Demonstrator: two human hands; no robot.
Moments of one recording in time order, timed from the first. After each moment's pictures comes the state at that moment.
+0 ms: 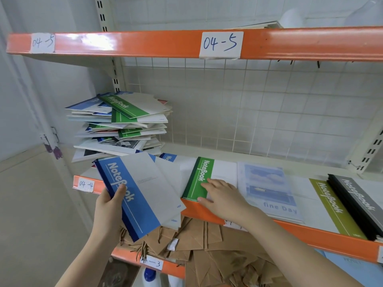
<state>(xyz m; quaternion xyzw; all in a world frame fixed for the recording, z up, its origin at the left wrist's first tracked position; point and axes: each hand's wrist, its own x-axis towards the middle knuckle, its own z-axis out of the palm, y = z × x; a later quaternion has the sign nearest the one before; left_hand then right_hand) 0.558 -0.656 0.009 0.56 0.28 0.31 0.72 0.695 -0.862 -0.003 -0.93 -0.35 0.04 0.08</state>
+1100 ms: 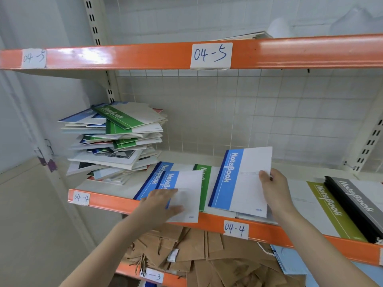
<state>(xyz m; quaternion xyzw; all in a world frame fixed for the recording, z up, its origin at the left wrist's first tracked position) 0.627 -0.671 0.006 0.98 0.07 -0.07 0.16 0.723 -0.936 0.018 -0.78 0.01 -0.08 0.62</state>
